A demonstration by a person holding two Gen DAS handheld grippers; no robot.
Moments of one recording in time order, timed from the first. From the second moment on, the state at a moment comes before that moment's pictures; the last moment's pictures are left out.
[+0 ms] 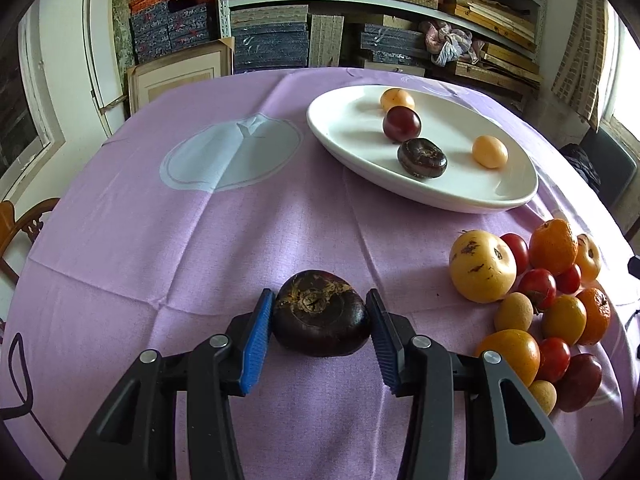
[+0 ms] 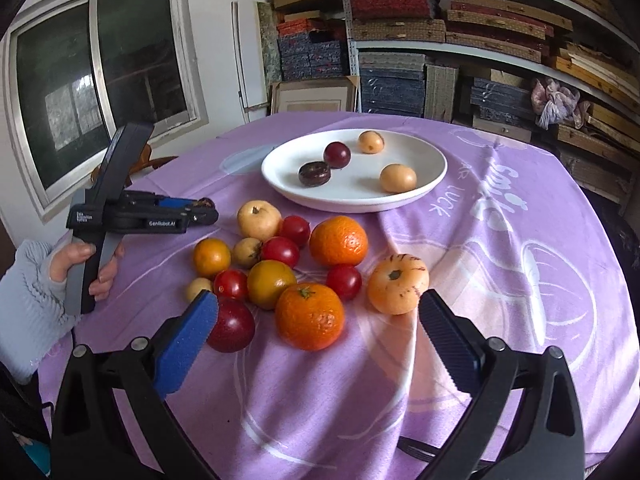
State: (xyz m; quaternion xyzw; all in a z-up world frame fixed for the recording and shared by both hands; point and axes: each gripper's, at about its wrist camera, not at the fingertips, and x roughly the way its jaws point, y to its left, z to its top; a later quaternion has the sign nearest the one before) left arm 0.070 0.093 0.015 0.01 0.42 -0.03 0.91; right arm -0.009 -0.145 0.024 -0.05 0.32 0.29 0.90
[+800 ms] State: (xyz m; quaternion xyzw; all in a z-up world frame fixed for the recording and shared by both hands) left arm 0.072 0.091 0.036 -0.02 0.39 -0.05 0.92; right arm 0.023 -0.156 0.032 0.01 0.35 0.28 0.89
